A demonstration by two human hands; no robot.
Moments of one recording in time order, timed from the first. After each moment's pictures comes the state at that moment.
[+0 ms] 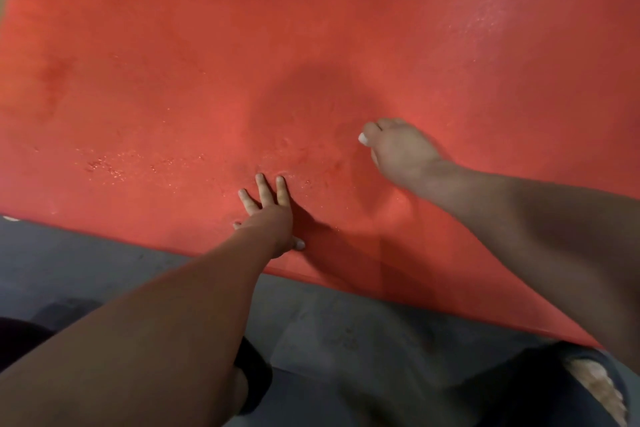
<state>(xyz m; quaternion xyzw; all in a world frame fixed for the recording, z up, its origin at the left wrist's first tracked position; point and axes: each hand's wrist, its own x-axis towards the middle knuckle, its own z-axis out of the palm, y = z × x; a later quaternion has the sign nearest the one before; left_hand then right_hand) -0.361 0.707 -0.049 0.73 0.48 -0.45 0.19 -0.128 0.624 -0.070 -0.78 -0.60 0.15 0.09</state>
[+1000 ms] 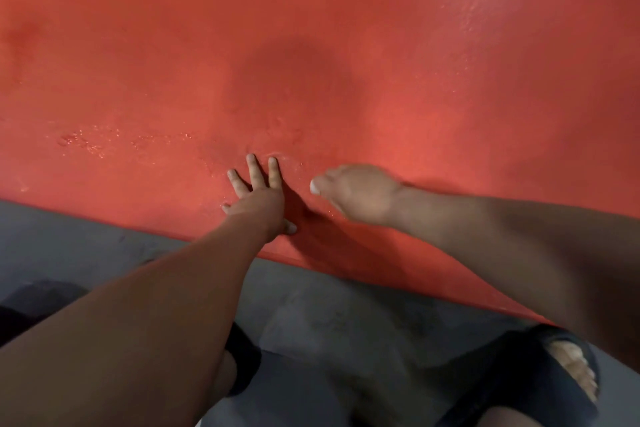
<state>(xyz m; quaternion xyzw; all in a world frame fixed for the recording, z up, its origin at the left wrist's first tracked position) -0.367 0.705 -0.051 0.73 0.49 -0.43 0.19 -0.205 0.602 -0.067 -0.61 -0.75 0.23 0.04</state>
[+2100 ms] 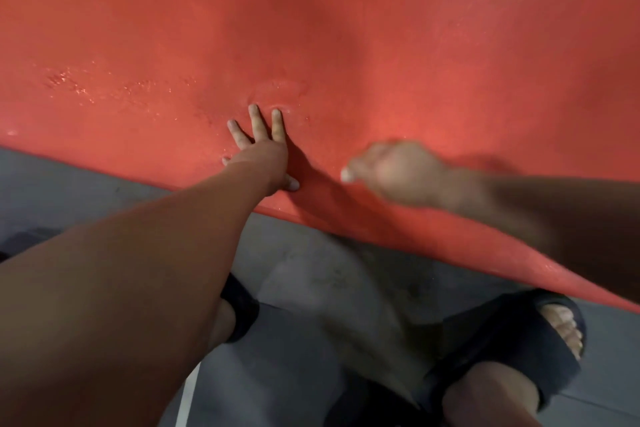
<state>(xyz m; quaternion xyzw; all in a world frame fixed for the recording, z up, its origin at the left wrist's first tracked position) -0.368 0.707 -0.053 0.74 0.49 -0.43 0.19 -0.189 0.546 -0.071 -0.58 -0.80 0.12 0.08</state>
